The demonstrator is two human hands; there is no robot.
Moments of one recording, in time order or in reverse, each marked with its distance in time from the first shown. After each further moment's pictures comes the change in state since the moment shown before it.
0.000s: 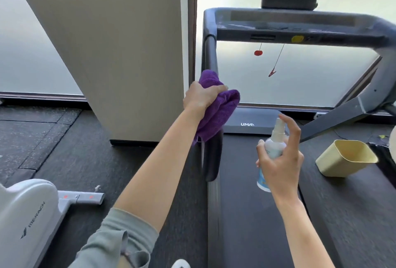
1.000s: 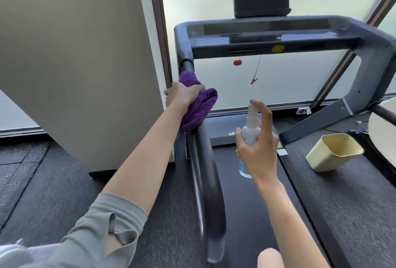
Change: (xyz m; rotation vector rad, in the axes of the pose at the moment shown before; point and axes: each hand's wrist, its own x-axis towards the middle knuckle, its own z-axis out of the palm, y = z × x) left_hand 0.181 0.057 0.022 0.305 0.039 0.018; right_hand 0.129 0.001 0.089 -0.036 0.038 -0.055
